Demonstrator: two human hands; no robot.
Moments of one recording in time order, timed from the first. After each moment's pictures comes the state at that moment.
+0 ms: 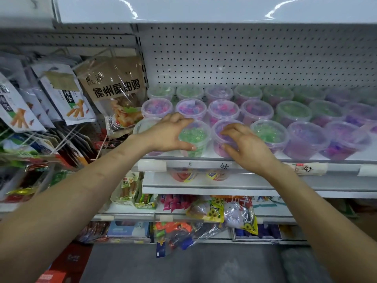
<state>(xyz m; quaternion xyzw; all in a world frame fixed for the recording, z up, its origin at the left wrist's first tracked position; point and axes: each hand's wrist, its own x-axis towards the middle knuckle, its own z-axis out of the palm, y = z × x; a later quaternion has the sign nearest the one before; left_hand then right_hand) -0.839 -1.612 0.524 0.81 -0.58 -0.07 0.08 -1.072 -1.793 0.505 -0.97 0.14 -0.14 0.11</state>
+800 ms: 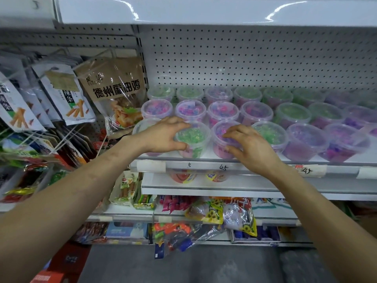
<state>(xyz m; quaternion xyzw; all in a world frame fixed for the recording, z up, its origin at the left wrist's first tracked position) -0.837 -1.604 0.524 0.80 -0.59 -0.09 0.11 -1.084 -1.799 0.506 -0.97 0.14 -0.17 0.11</state>
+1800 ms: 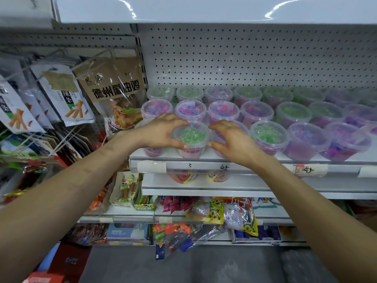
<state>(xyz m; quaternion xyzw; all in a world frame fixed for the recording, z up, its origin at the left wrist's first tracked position) -0.815 -1.602 0.530 0.79 -0.61 -0.09 0.09 -1.036 -1.780 0.516 -0.97 0.15 -0.13 0.16</state>
